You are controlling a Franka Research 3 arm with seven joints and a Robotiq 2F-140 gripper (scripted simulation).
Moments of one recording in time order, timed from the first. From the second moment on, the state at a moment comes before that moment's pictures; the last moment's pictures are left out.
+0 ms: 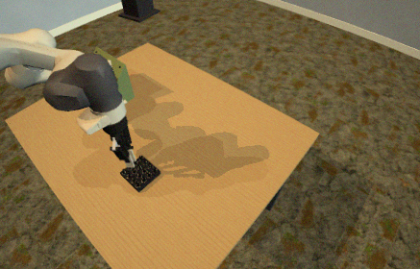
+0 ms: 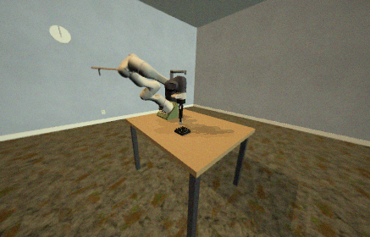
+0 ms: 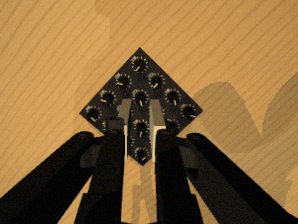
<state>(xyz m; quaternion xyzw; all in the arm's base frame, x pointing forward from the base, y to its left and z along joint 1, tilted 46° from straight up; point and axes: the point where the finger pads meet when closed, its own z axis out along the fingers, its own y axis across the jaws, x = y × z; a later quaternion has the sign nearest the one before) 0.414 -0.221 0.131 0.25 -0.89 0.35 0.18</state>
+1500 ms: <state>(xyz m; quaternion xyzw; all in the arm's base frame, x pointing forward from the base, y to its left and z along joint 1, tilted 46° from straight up) 0.415 -0.216 0.136 0.52 -0.76 0.27 0.28</state>
